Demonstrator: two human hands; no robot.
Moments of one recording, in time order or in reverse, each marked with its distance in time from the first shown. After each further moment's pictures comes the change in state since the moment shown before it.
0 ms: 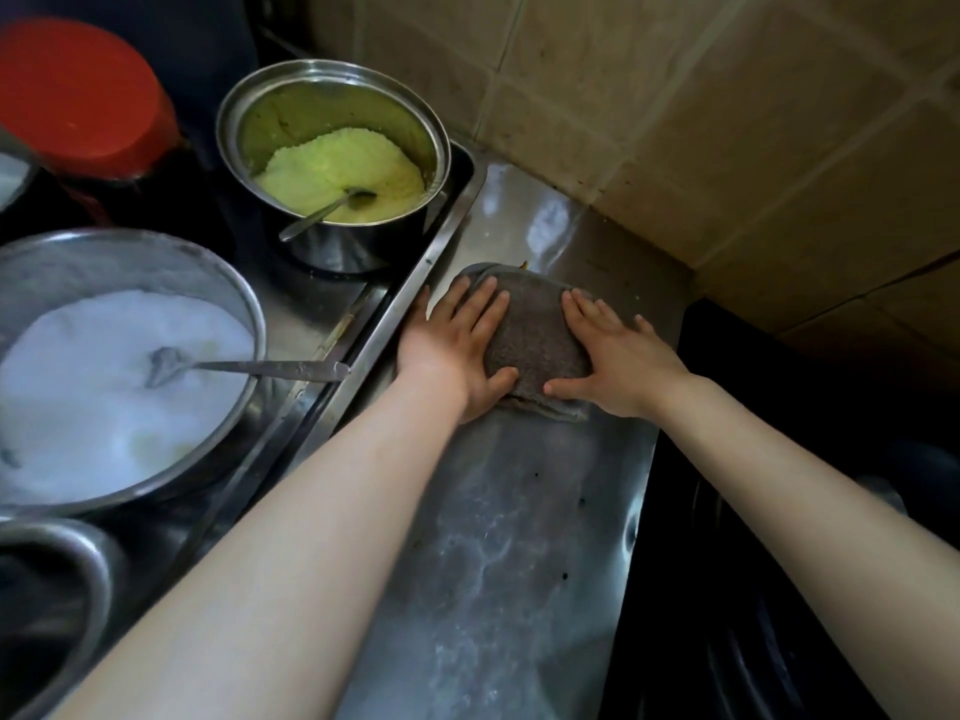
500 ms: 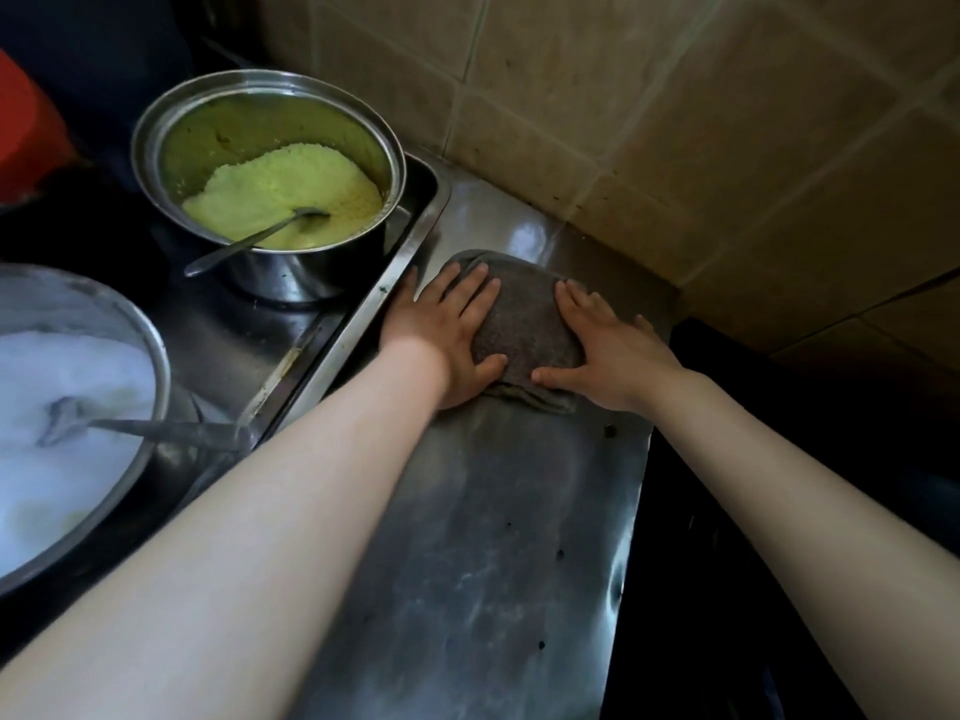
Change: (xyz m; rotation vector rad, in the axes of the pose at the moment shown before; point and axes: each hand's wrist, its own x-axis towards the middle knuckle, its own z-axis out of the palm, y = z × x) left_hand 0.050 0.000 -0.013 0.054 -0.006 0.045; right_hand 0.031 0.027 -0.012 0.062 0.043 0.044
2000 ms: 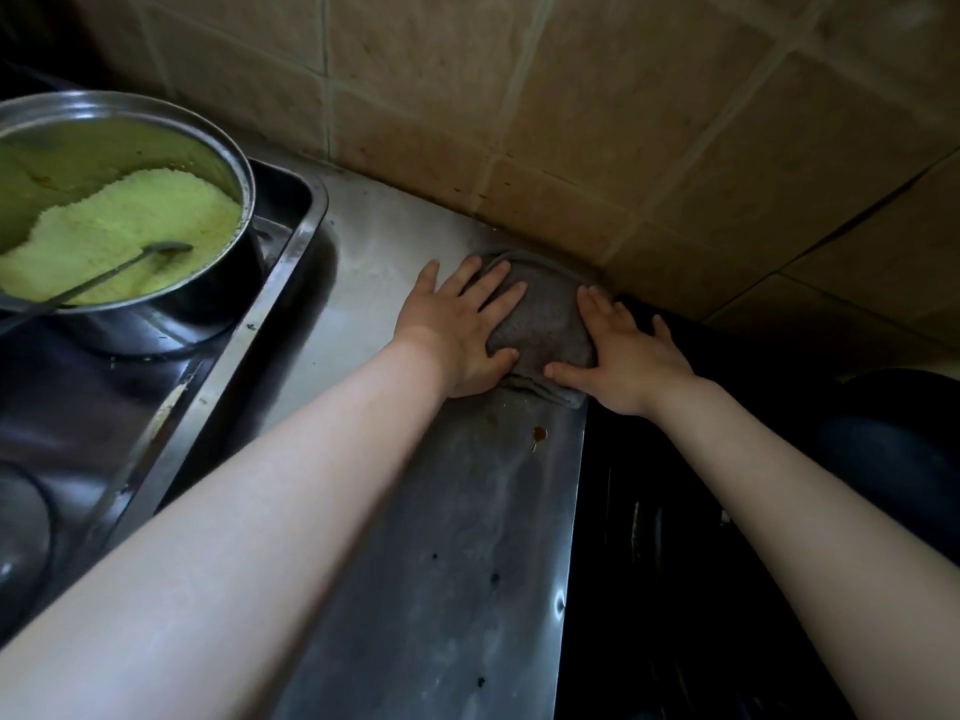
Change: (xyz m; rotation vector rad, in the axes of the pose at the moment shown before) left_hand 0.060 0.066 -0.012 0.091 0.000 0.264; right_hand -0.020 0.077 0.014 0.135 0.007 0.240
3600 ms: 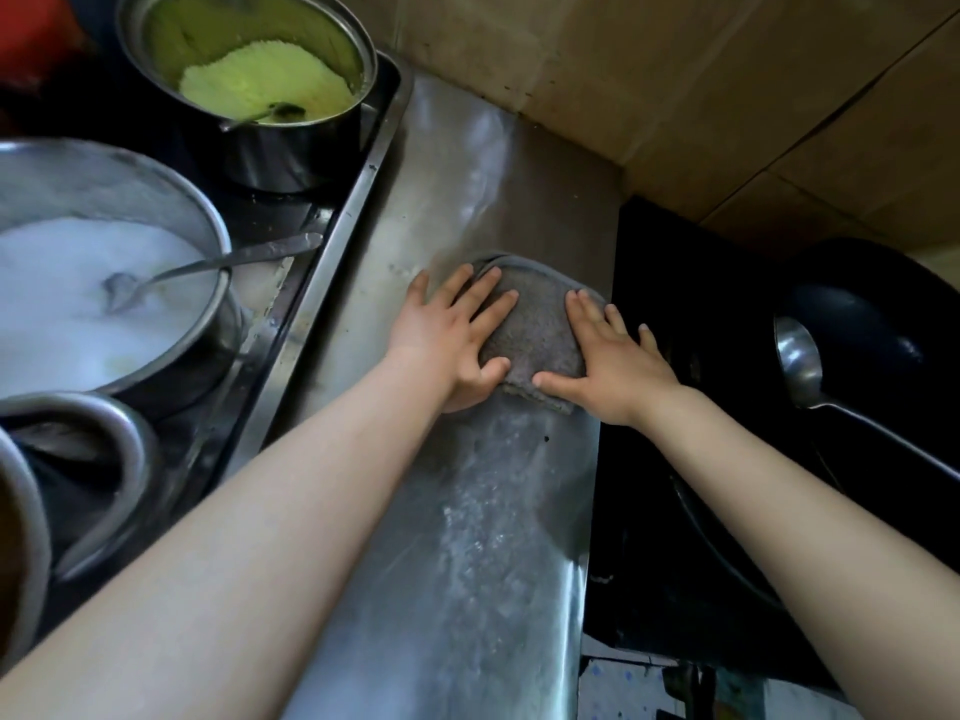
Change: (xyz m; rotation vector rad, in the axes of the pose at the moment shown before) left_hand -0.172 0.019 0.045 -0.094 0.010 0.003; right_hand -0.148 -0.074 0.069 0.010 -0.049 0.032
